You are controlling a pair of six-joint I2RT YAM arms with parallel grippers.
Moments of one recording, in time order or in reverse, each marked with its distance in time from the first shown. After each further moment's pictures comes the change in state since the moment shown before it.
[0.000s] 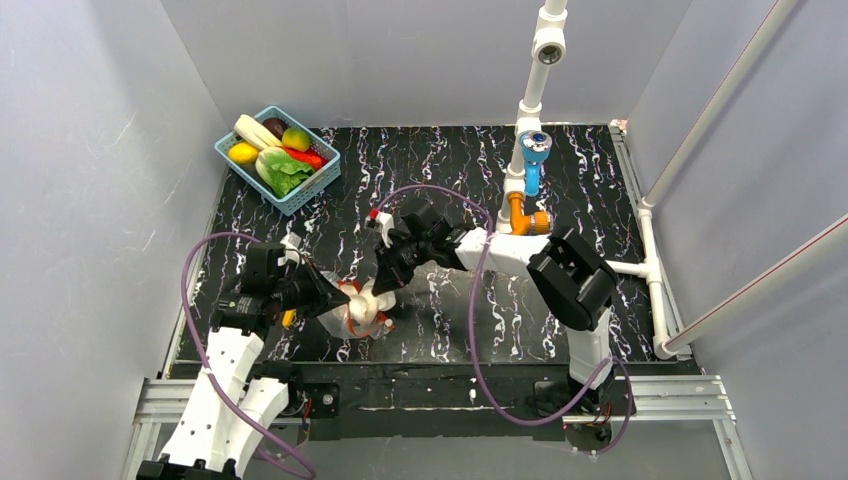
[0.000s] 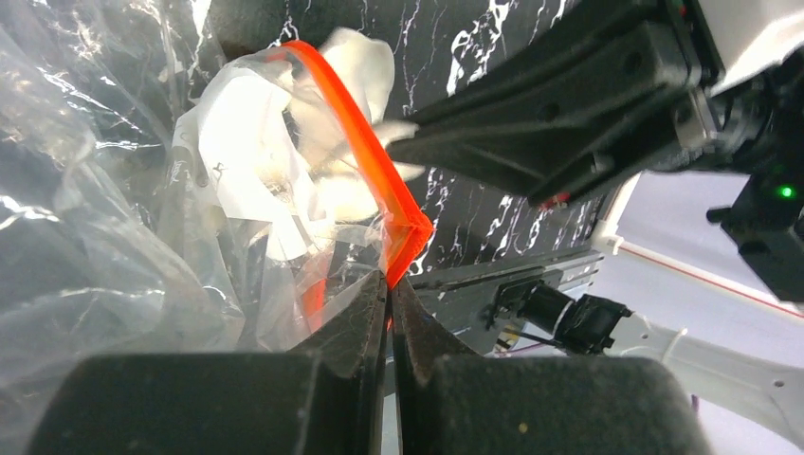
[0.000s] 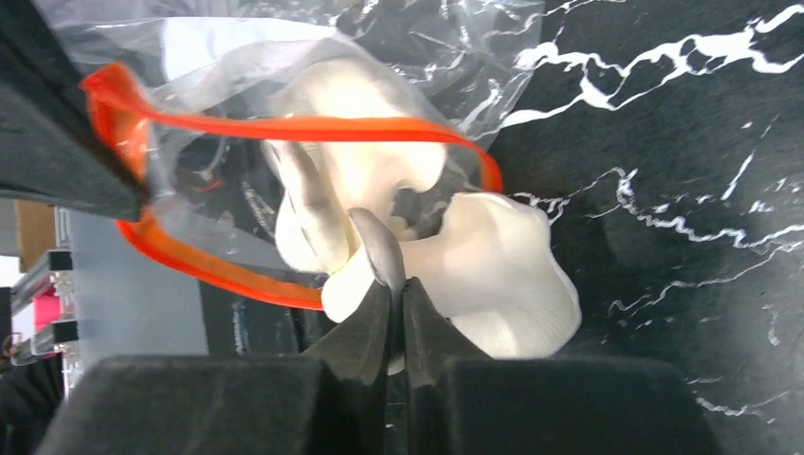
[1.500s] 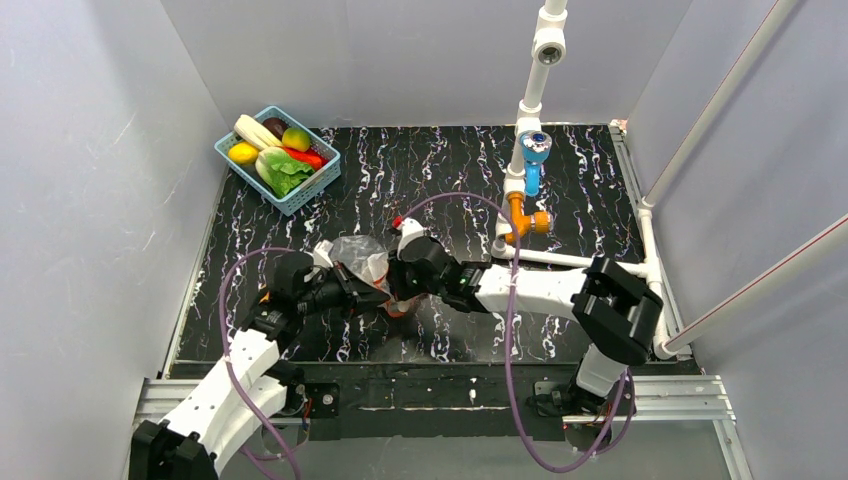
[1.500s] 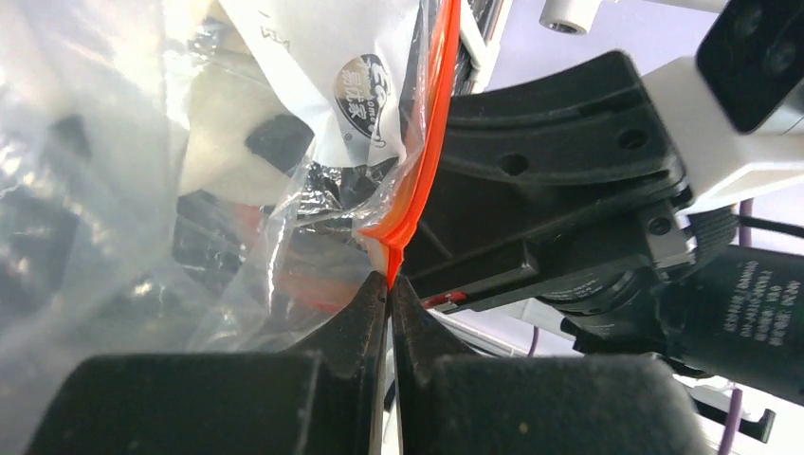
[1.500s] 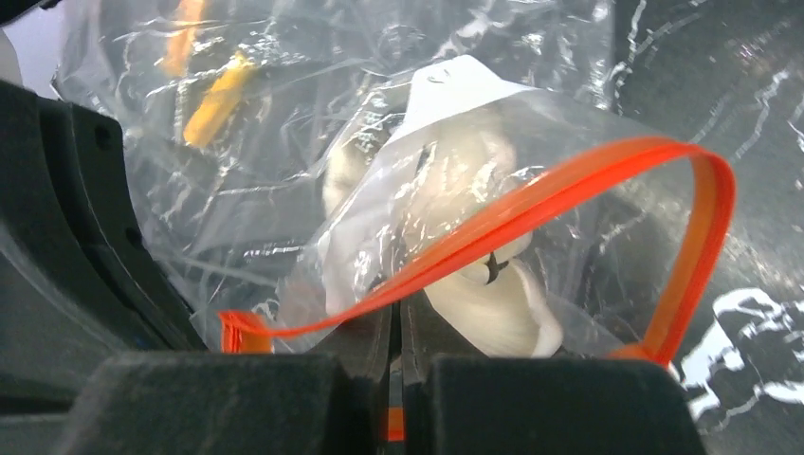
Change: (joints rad) left arm -0.214 0.054 -0.290 0.655 0.190 -0.492; right arm 0.198 -0.315 -0.316 0.148 0.807 0.370
